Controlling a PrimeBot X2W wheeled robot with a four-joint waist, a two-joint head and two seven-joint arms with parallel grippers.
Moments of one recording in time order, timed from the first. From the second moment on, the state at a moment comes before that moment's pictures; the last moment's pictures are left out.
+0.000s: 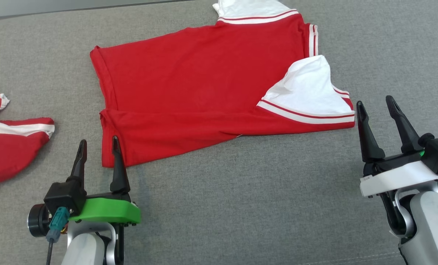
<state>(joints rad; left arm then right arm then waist) -0.16 0.09 -0.13 0.18 -0.29 0.09 -0.26 -0.23 -0.25 0.08 0.13 0.31 0.13 -0.26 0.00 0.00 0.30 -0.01</state>
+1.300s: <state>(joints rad) -0.22 0.17 -0.19 0.28 -0.38 -0.03 -0.05 -0.33 -0.30 0.15 0.41 0.50 0.13 -0.26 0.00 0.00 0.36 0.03</state>
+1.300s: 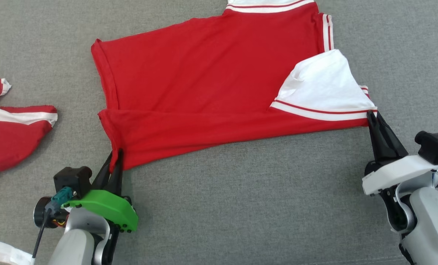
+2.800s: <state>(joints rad) -0.05 0.16 -0.20 -0.02 -0.30 0.14 -0.17 -0.01 -0.20 -0.01 -0.15 0.32 0.13 -0.10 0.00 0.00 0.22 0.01</state>
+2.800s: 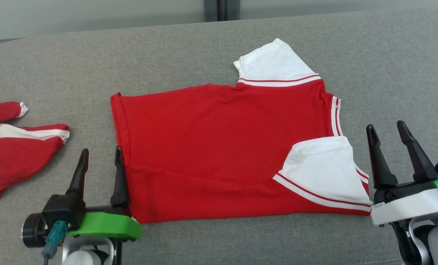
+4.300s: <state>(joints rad) -0.91 0.12 -0.29 0.89 -0.42 -0.11 -0.05 -0.76 -0.35 0.20 0.51 0.52 0.13 -0.14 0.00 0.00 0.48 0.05</state>
